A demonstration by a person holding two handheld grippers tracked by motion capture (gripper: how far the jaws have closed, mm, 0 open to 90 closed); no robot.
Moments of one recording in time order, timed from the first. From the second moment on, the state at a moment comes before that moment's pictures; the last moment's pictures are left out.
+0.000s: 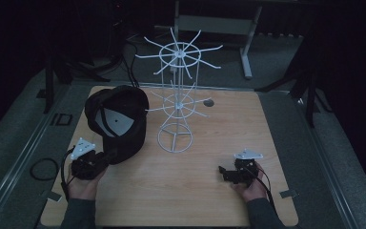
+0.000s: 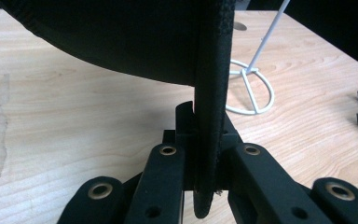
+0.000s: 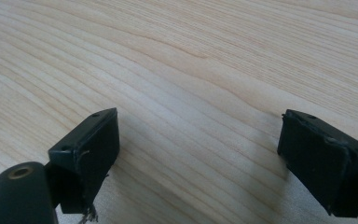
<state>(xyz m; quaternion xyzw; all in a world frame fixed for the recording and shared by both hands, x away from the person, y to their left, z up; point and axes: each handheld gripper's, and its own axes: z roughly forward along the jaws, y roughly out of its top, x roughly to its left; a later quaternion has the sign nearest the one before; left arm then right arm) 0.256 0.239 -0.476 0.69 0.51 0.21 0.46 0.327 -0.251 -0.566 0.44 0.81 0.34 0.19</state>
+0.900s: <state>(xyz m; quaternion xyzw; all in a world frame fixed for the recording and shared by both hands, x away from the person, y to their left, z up) 0.258 0.245 -0.447 0.67 0.51 0.26 0.47 0.327 -0.252 -0.566 0.44 0.81 0.34 0.19</state>
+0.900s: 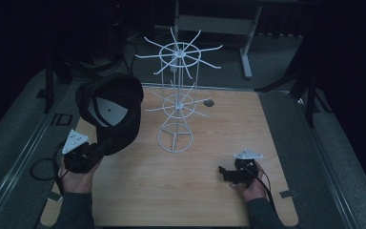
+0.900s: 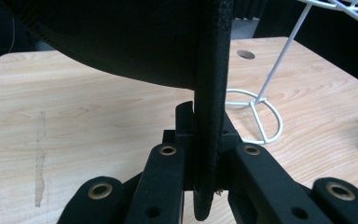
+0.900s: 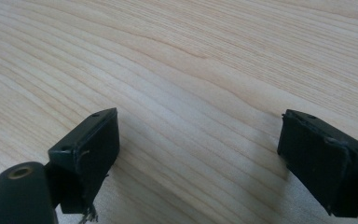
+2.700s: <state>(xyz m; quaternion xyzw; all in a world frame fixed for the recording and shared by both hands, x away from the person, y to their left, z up) 0.270 0.238 -0.399 0.66 0.48 0.32 0.48 0.327 -0.251 -0.566 0.44 0.81 0.34 0.19</state>
